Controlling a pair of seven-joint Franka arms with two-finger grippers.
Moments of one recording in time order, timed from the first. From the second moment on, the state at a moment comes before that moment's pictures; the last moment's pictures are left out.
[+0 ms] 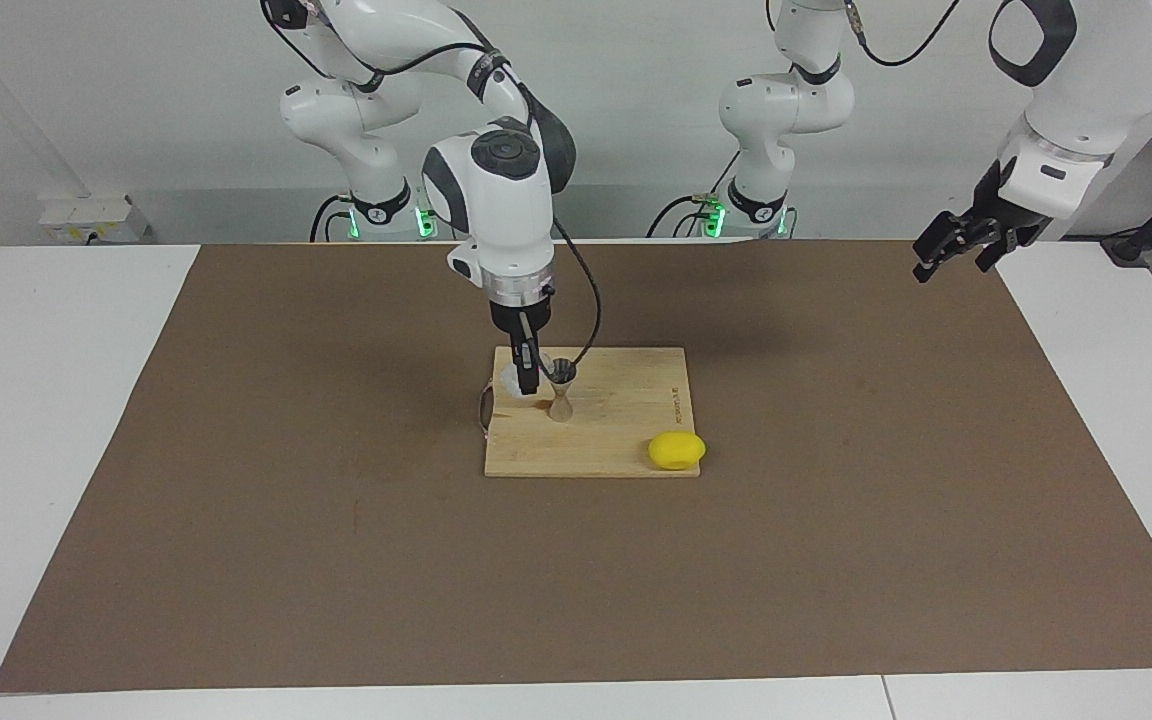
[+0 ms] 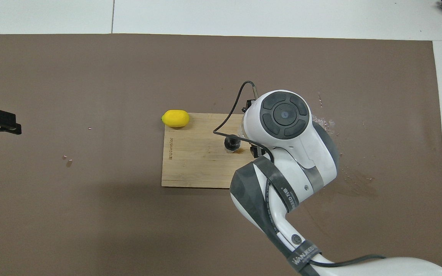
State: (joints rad) left arm 0.01 -0.05 0.03 -1.67 -0.03 1.60 -0.10; right arm 0.43 0.25 0.09 -1.73 -0.11 2.09 2.03
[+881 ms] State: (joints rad) left arm 0.01 -0.05 0.03 -1.67 -0.03 1.60 -0.10; right arm 0.50 0.25 0.09 -1.77 -0.32 2.06 2.03
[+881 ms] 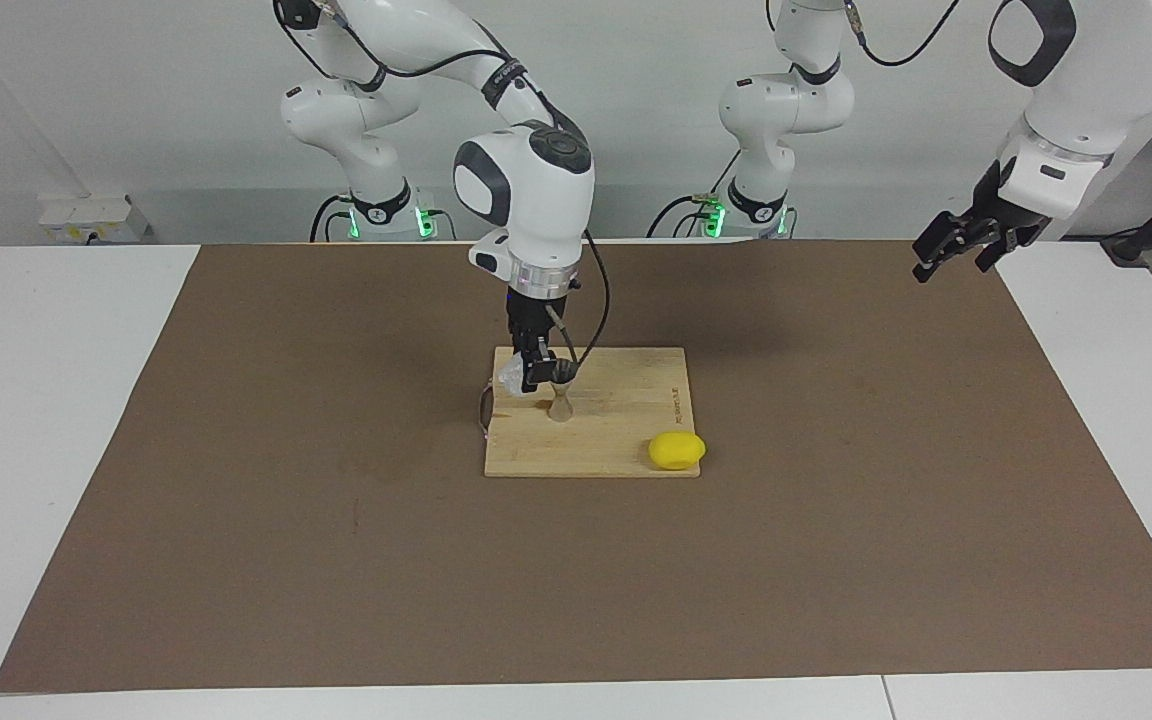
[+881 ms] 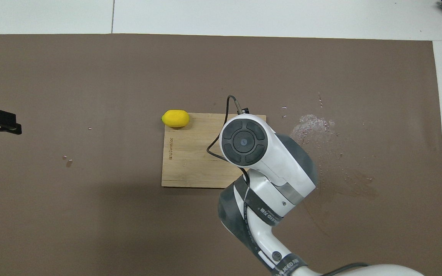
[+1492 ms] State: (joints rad) left arm 0.01 -0.05 0.03 -1.67 -0.03 1.60 -0.10; right arm 0.50 0.25 0.09 -1.77 -0.33 2.06 2.03
